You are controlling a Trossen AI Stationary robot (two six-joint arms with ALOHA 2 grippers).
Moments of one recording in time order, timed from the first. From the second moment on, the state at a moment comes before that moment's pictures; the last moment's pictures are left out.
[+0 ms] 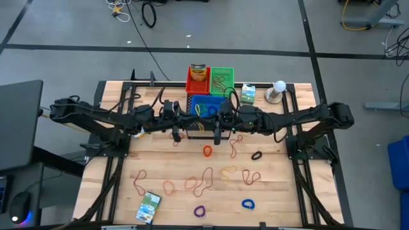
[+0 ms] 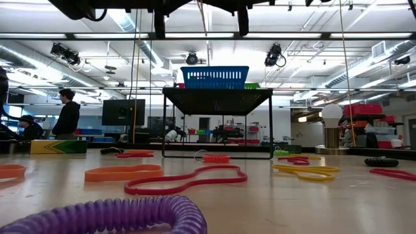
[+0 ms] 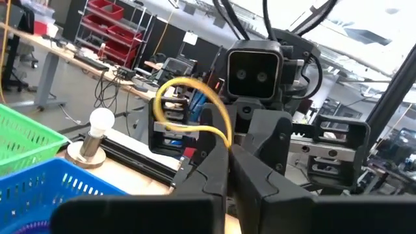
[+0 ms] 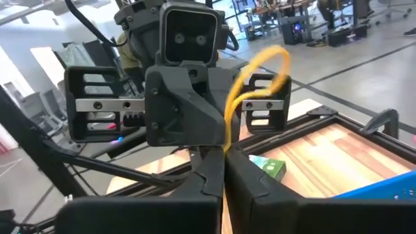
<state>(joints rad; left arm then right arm) -0.06 1.22 0.67 0.73 -0.22 -0.38 0.04 1.50 1.06 0.38 0.17 0.35</state>
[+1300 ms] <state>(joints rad) -0.03 1.13 0.67 0.34 -0.35 -0.25 -0.07 1.22 1.39 -0.37 0.47 0.50</state>
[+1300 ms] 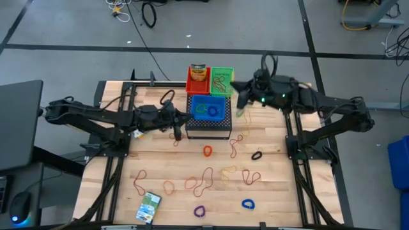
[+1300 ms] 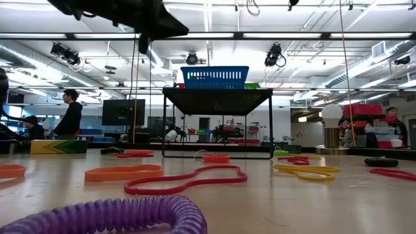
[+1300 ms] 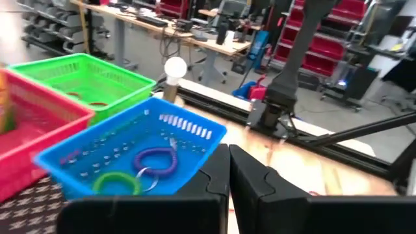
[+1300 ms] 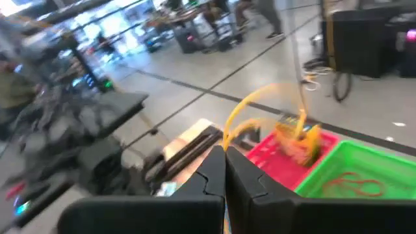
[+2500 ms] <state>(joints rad) -0.06 1.33 0.67 0.57 -0.31 -0.23 -0.57 1.75 1.52 -0.62 0.05 0.53</state>
